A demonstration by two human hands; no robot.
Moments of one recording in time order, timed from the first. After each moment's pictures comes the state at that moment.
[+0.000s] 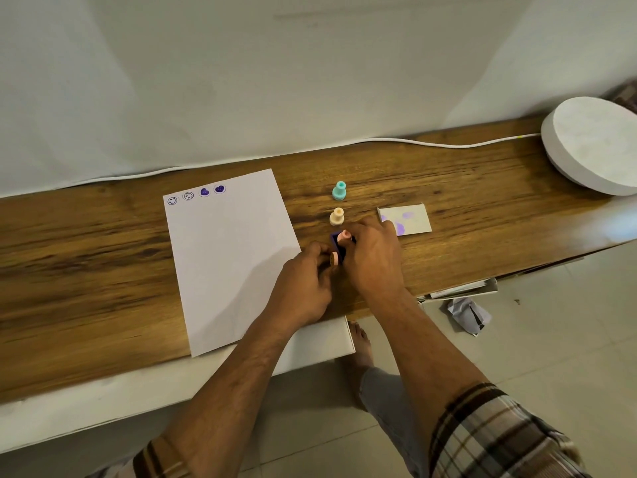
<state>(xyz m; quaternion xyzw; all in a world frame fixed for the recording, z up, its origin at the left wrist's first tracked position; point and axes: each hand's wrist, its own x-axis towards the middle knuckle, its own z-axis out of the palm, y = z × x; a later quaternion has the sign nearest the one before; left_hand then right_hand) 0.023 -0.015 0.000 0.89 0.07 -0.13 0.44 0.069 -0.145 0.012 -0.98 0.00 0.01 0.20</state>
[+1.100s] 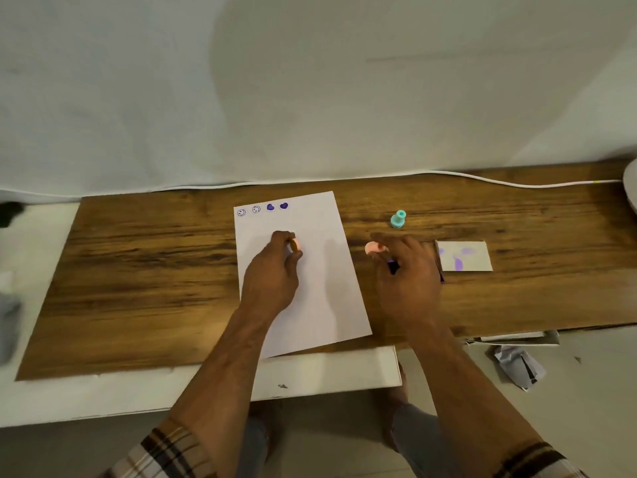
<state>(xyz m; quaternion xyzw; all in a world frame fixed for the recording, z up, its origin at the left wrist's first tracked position) 0.037 0.104 0.007 0.92 0.18 -0.01 0.35 0.063 -0.112 0.012 -0.92 -0.01 -0.06 0.38</state>
